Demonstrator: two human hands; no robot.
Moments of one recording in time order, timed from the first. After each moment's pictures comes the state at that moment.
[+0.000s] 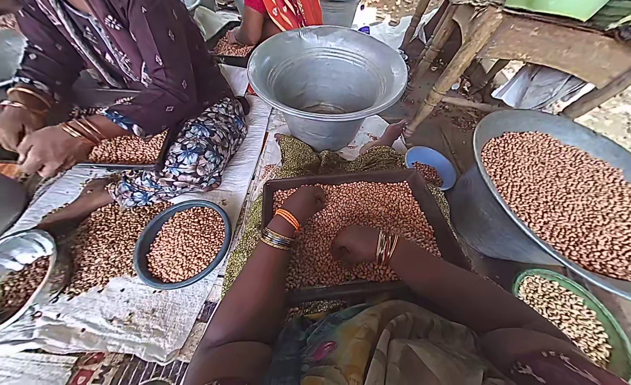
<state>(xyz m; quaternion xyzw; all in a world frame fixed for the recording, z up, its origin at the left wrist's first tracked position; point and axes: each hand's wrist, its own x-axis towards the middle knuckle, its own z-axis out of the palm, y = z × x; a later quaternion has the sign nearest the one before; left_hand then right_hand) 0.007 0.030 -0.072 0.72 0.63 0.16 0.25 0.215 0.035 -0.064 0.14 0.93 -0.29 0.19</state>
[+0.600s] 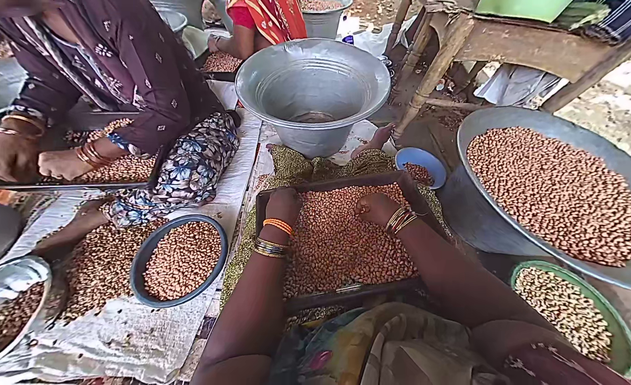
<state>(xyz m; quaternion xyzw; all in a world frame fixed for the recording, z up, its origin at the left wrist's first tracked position) 0.003 0.034 -0.066 0.58 0.79 0.13 0.15 0.259 0.104 -0.065 0.47 0.84 -0.26 0.05</state>
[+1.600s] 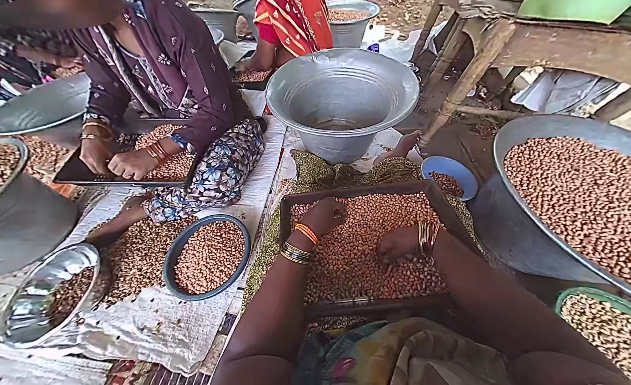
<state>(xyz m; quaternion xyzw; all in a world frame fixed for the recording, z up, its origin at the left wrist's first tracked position) 0.013 0.041 -0.064 0.72 0.60 0.16 0.29 0.256 0.086 -0.056 0.25 0.82 -0.40 0.33</state>
